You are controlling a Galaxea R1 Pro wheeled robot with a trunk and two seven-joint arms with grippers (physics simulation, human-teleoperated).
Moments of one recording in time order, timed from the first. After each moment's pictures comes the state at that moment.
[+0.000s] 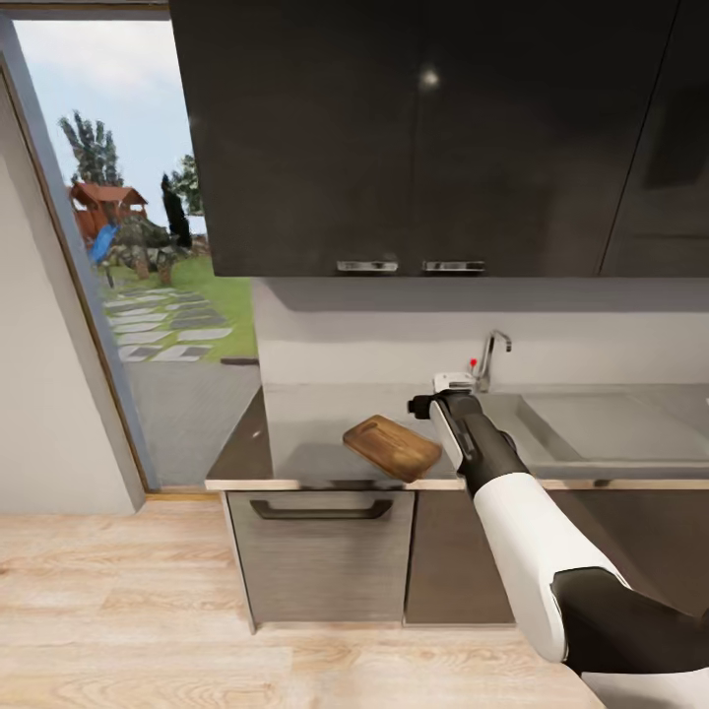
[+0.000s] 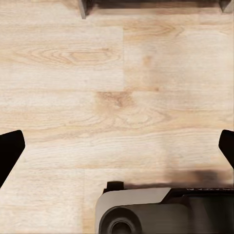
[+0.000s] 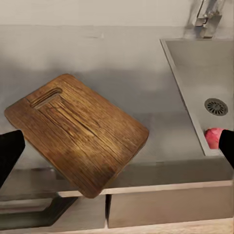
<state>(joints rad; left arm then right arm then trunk) 0.00 0.01 0.01 -0.35 0.00 -0.33 0.00 -1.05 0.15 0.04 -0.75 -0.03 0.69 -0.26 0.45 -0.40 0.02</state>
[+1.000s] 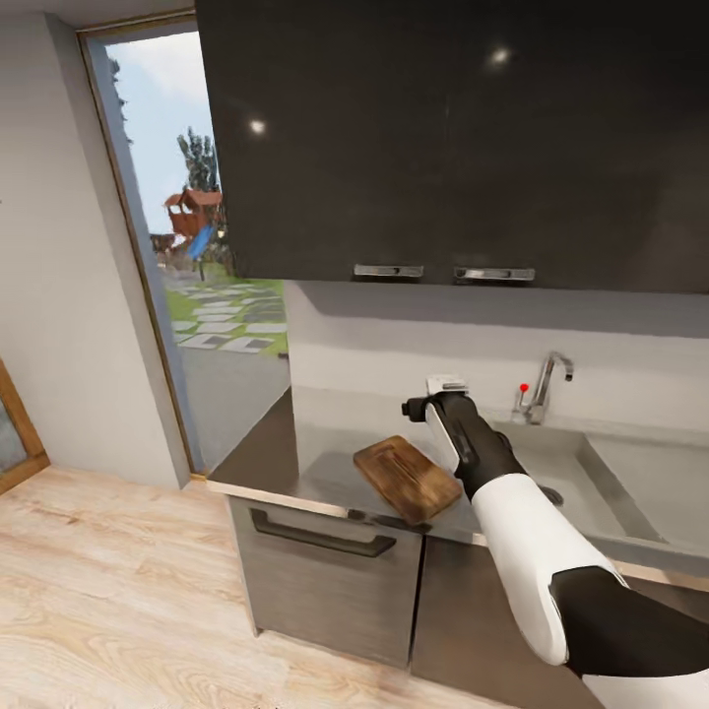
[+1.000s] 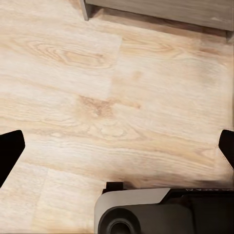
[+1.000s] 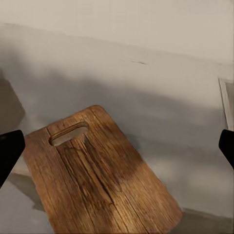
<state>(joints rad) 0.00 0.01 0.01 -0.35 0.00 -0.33 0.00 -1.05 0.15 0.07 -0.74 -0.03 0.69 -0.22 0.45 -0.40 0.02</state>
